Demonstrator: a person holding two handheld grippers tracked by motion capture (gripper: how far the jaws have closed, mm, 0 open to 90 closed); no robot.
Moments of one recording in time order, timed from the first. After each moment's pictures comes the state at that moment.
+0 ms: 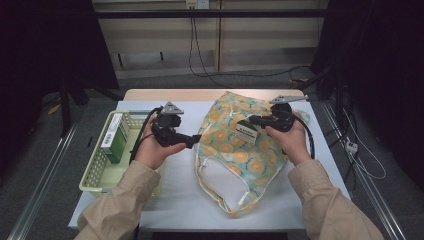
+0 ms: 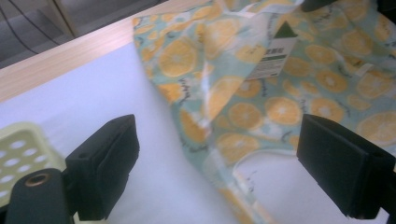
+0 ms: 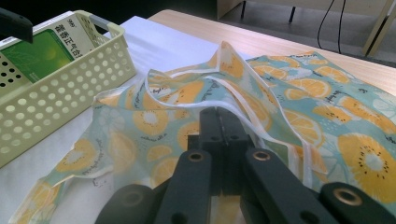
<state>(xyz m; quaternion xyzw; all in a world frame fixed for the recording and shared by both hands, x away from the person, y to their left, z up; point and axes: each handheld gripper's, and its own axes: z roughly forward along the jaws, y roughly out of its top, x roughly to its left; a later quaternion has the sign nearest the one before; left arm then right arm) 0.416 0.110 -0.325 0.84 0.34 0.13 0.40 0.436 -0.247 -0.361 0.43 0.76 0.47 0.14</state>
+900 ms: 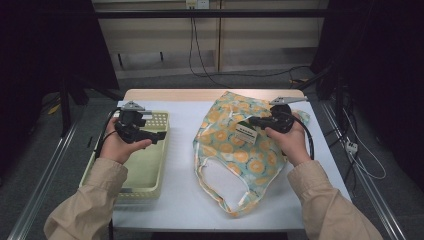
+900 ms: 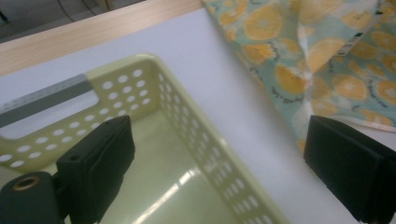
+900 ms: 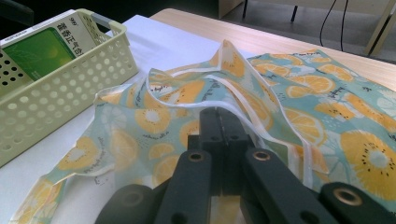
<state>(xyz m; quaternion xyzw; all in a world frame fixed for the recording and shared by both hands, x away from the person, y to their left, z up) 0.438 0.197 -0.336 0.83 0.40 0.14 0.37 0.434 -0.246 -0.363 0.43 0.76 0.47 0.13</state>
